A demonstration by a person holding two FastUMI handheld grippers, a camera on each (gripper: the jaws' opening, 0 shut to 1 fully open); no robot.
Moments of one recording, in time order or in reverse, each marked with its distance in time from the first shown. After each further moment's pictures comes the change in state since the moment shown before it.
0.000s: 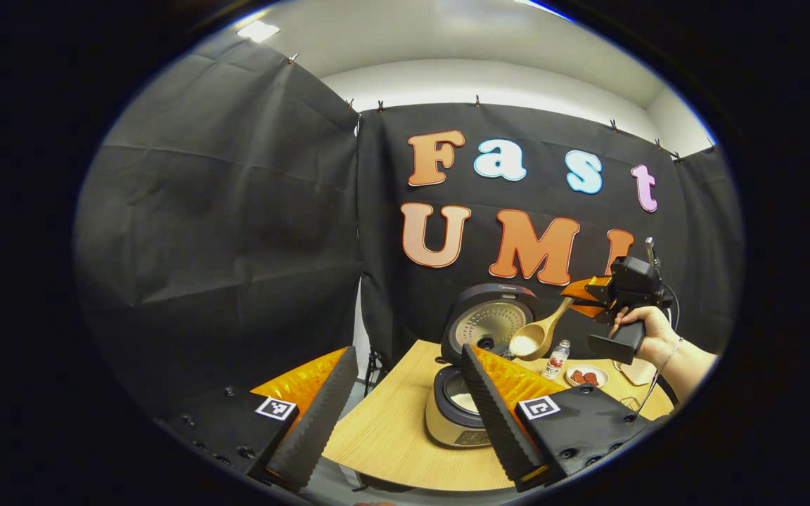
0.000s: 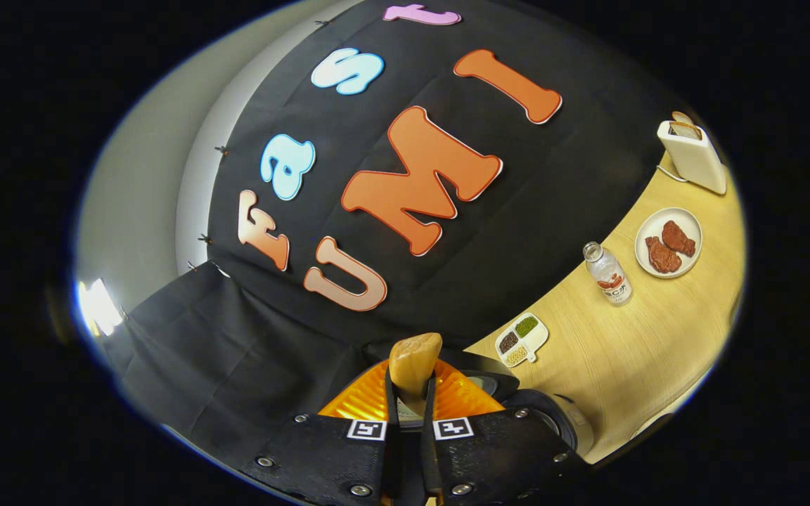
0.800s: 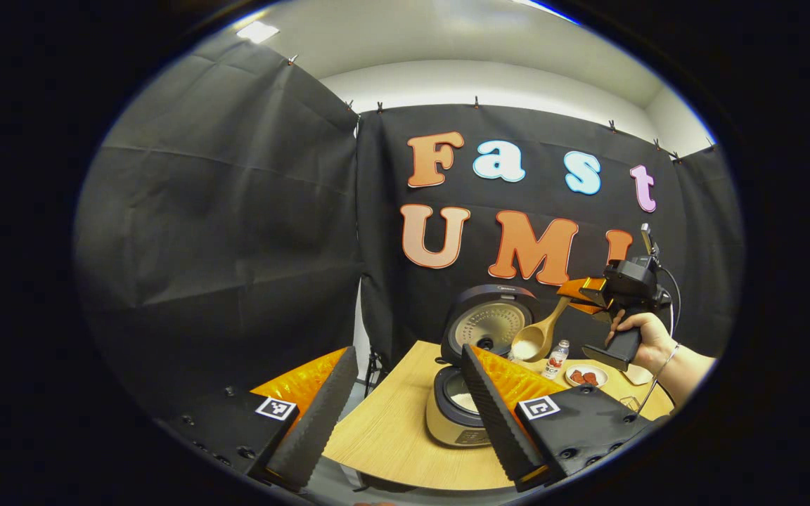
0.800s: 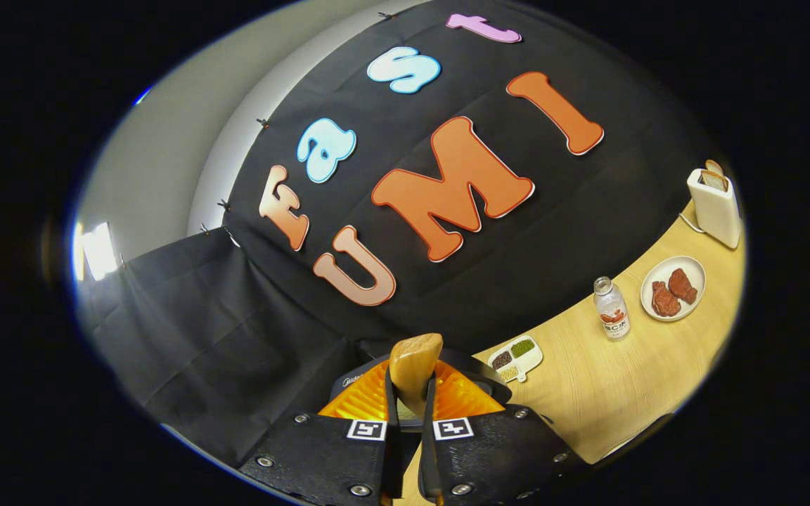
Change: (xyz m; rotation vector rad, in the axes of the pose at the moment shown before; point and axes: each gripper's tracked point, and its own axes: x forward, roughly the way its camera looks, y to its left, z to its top) left arm -0.005 0.003 0.001 0.004 -0.002 -0.001; right arm -0.012 0.017 -0.006 -0.190 -0.029 0.030
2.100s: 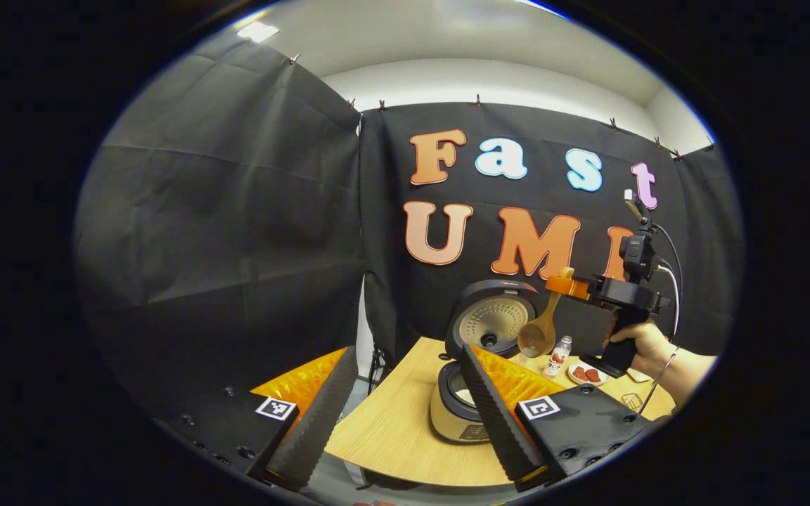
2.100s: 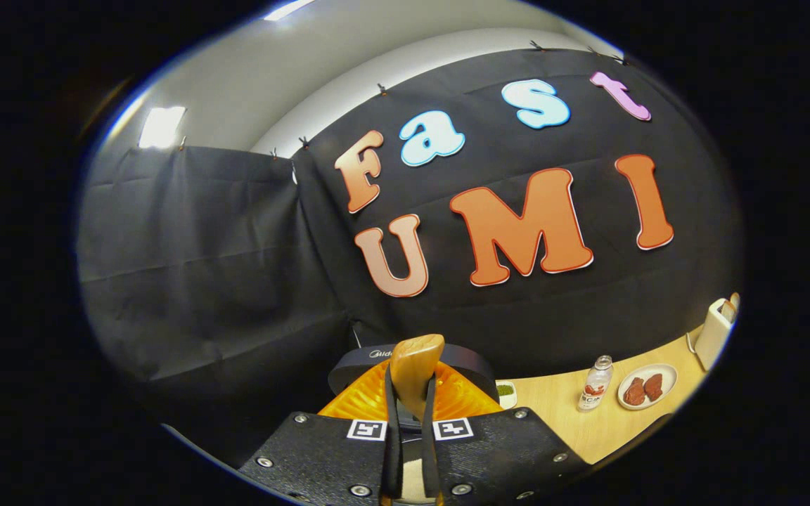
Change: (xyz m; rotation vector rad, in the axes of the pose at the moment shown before) left arm -0.006 0.008 -0.007 0.006 0.013 0.010; right arm -0.013 0.052 -0.028 -0.528 -0.061 0.108
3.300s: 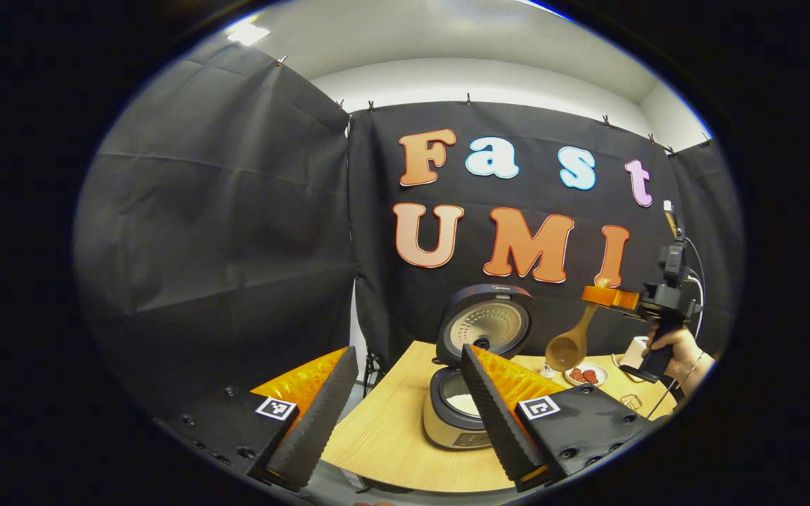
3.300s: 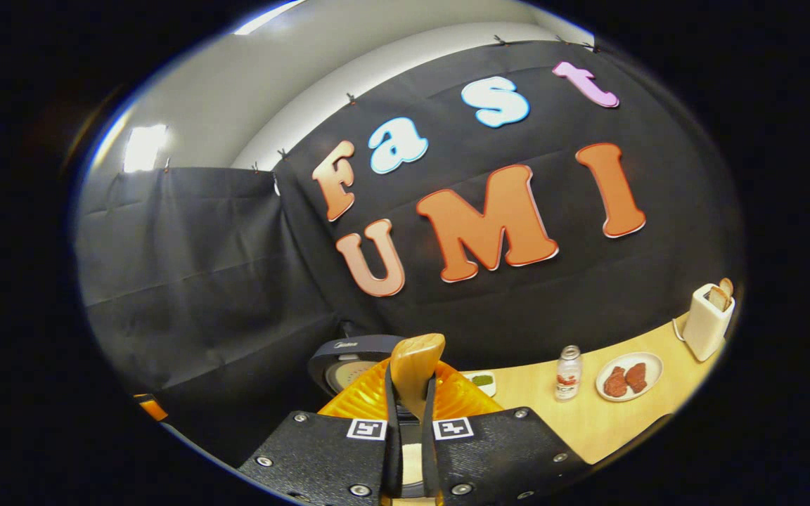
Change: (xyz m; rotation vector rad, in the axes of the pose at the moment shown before) left arm 0.023 -0.026 0.012 0.025 -0.013 -0.043; right arm -0.080 -0.100 0.016 0.131 0.002 -0.096
